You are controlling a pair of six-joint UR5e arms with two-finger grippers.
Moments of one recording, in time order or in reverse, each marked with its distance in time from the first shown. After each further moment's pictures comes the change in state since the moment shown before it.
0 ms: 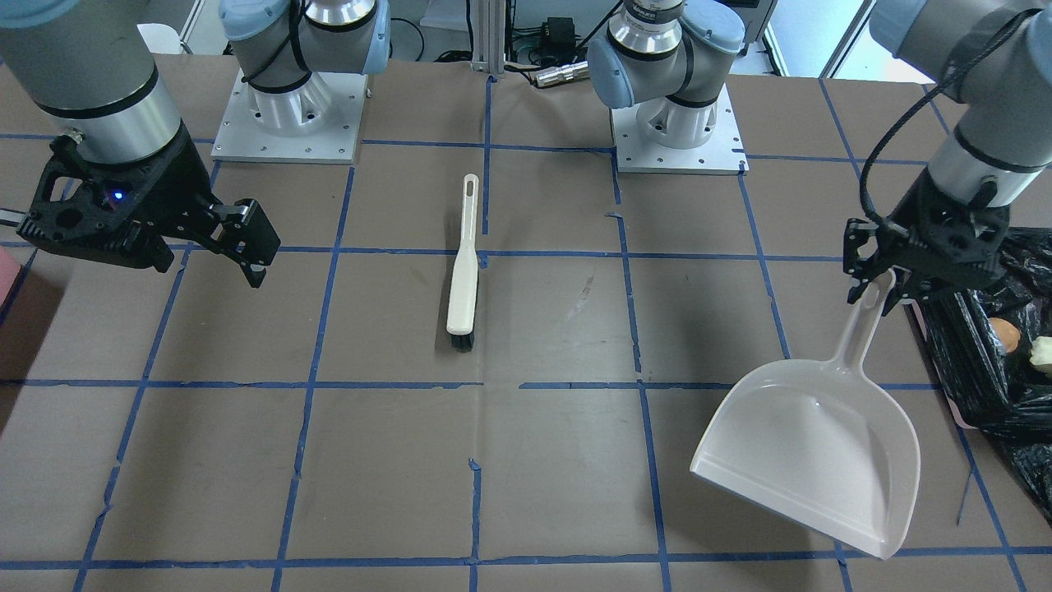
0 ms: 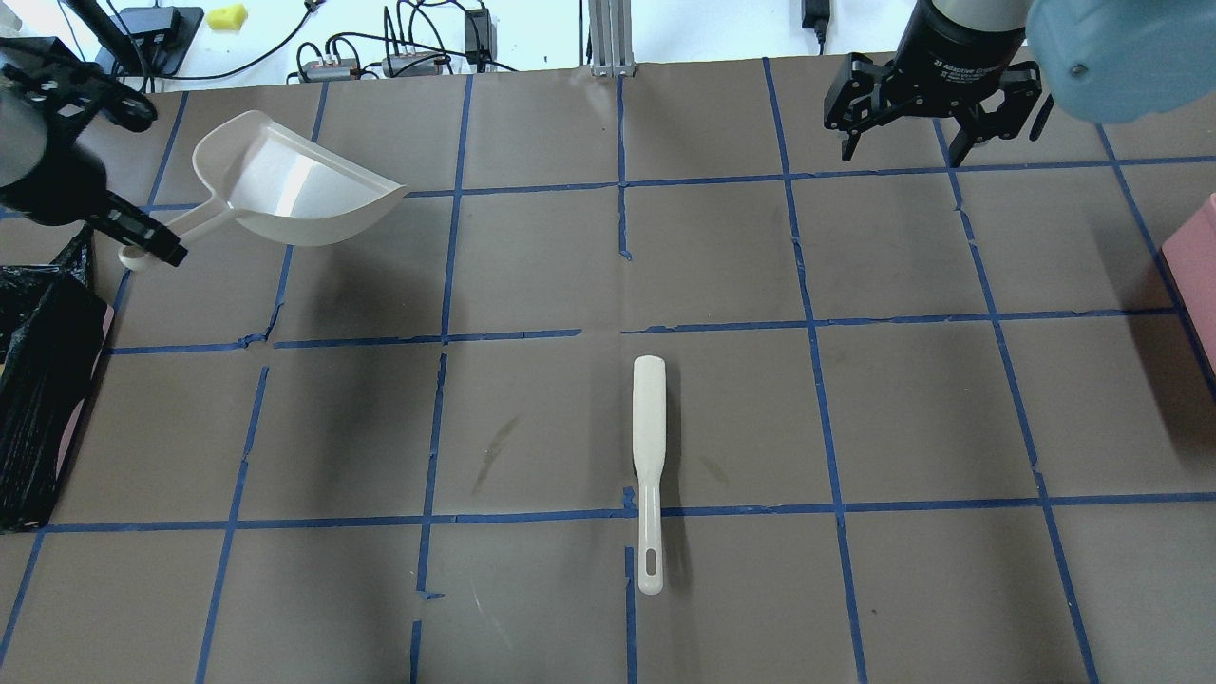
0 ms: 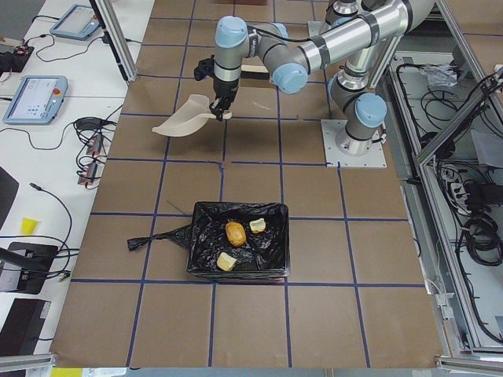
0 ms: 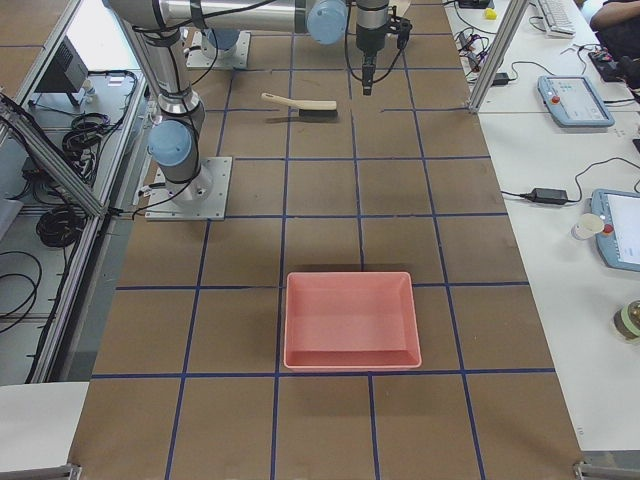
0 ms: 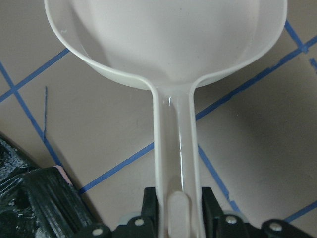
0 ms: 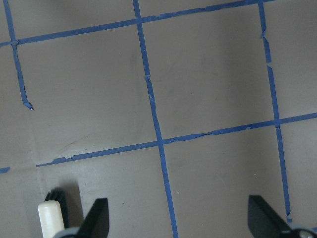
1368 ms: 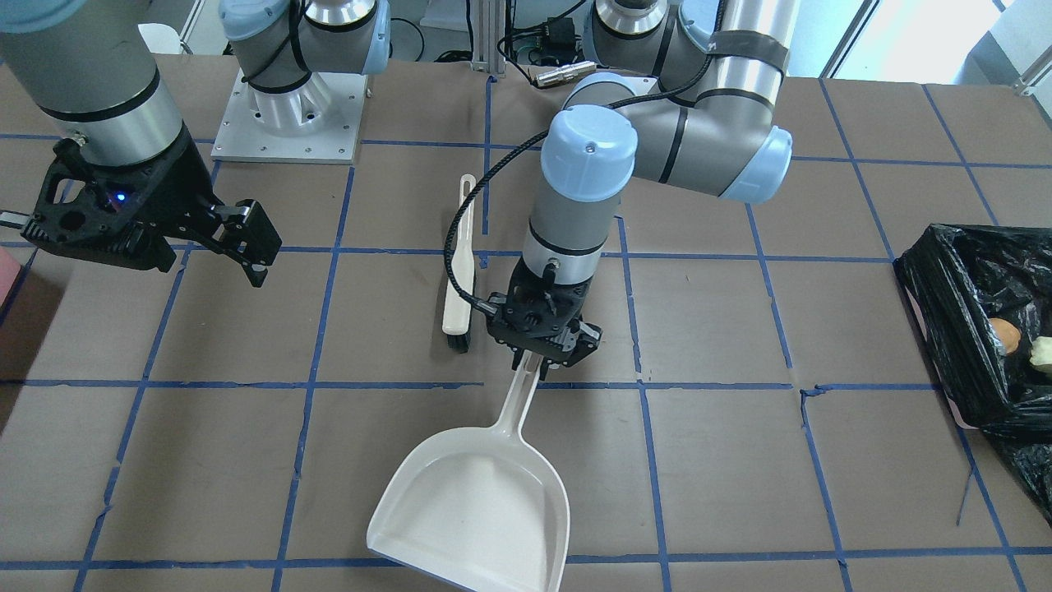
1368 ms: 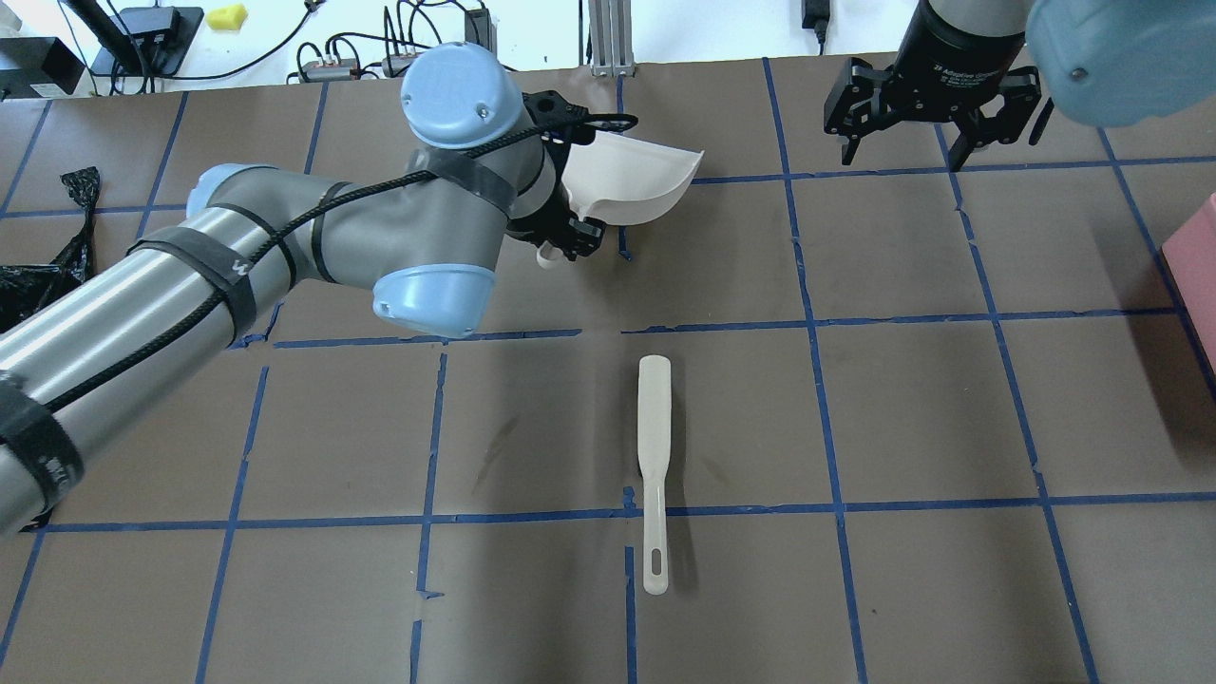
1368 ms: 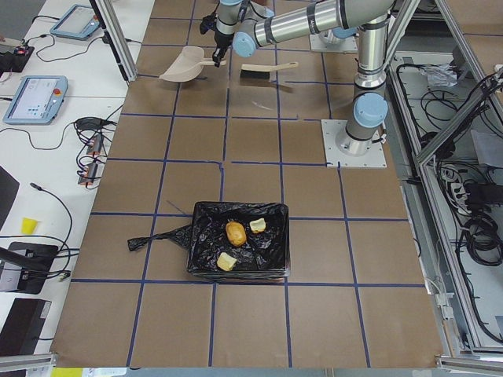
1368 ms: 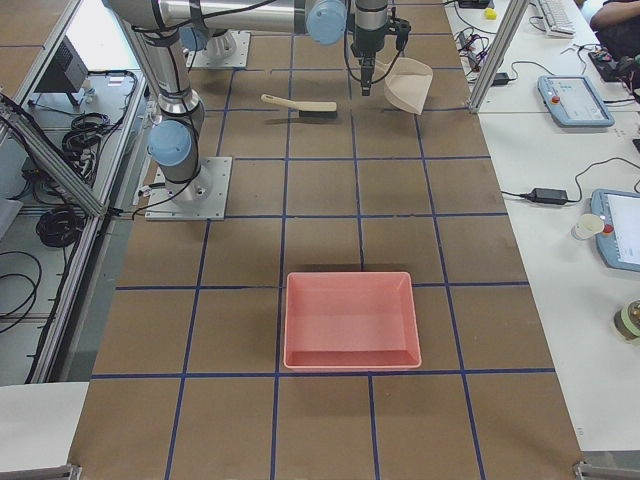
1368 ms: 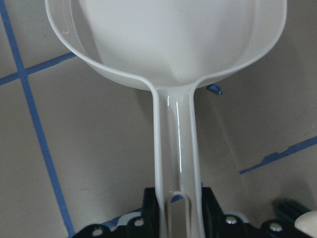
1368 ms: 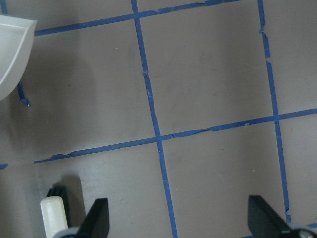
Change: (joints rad) left arm -0.643 -0.297 0.048 0.370 0.004 -0.751; right arm -0.001 -0.001 0.006 0.003 0.001 0.000
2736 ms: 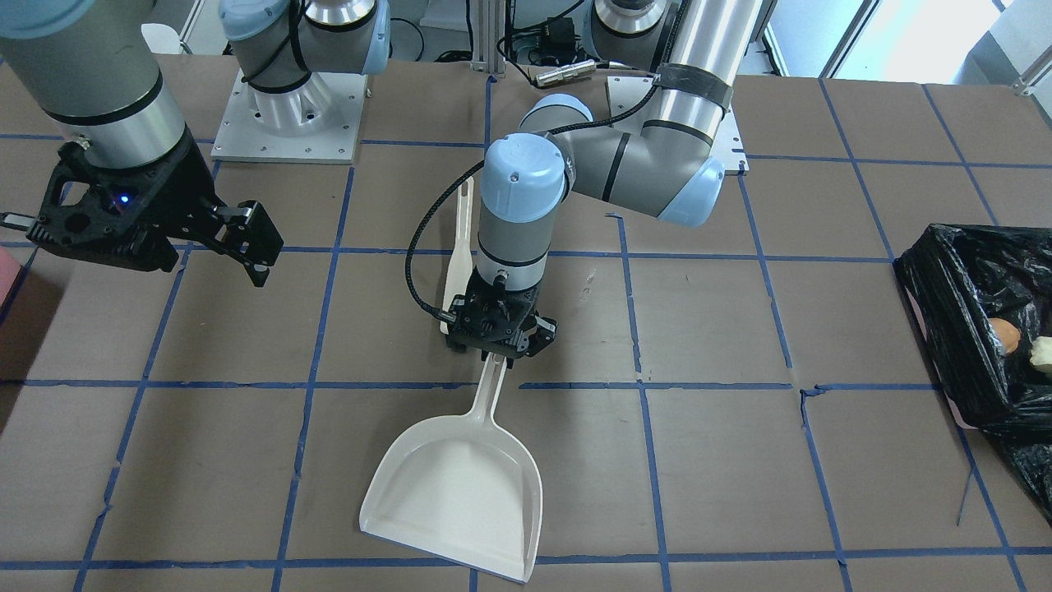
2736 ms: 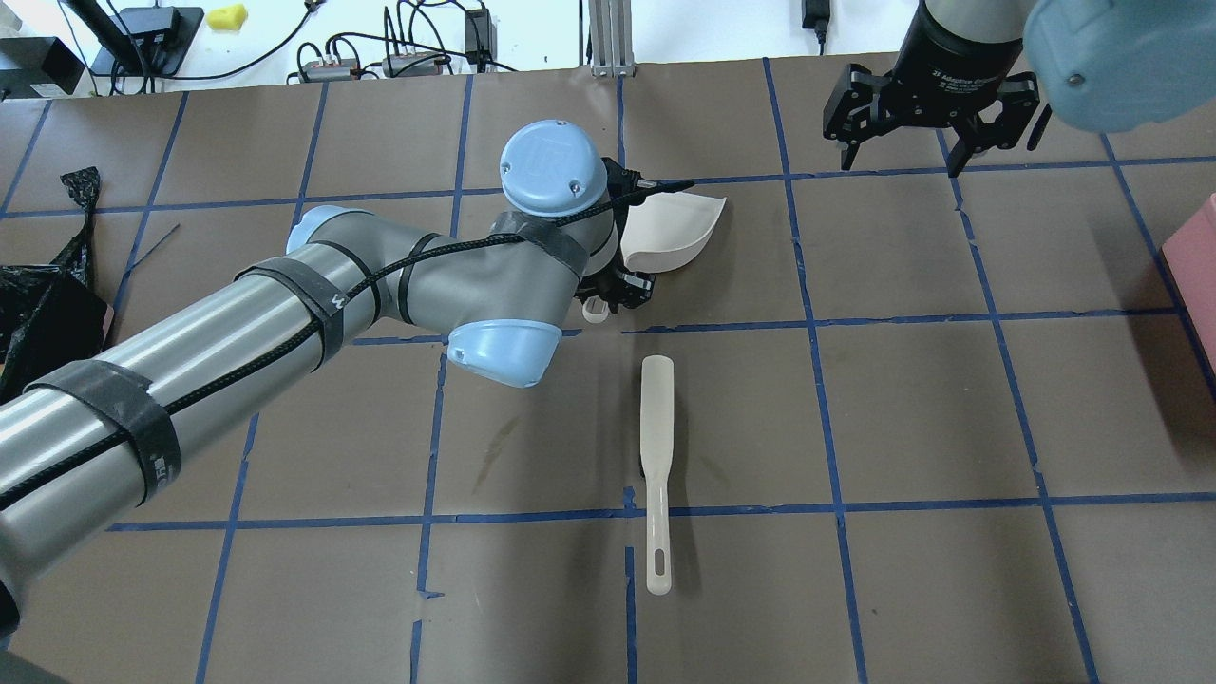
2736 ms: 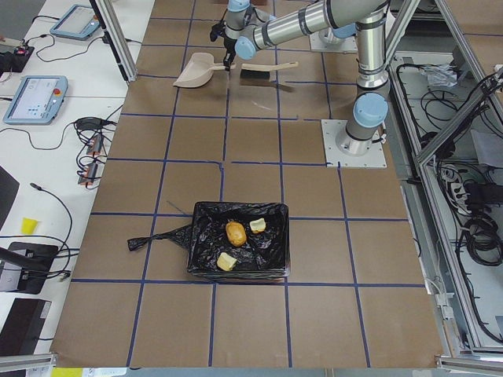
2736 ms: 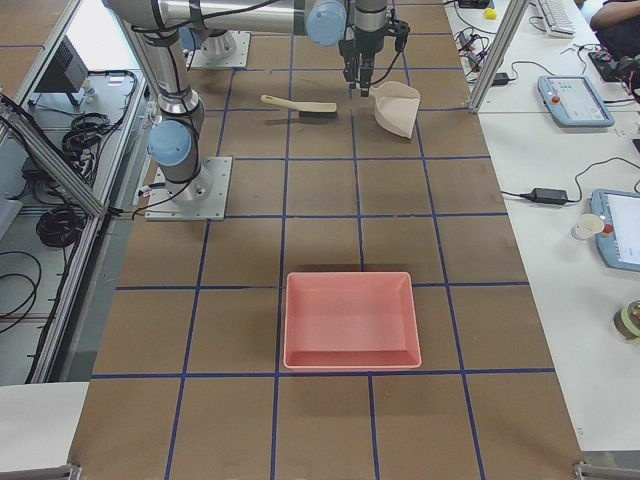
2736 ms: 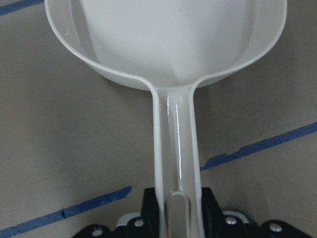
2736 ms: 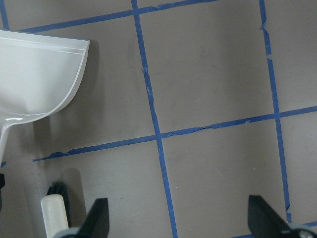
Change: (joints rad) left arm -0.071 -0.052 -0.048 0.020 0.042 -0.148; right arm 0.000 -0.001 0.009 0.000 0.000 0.001
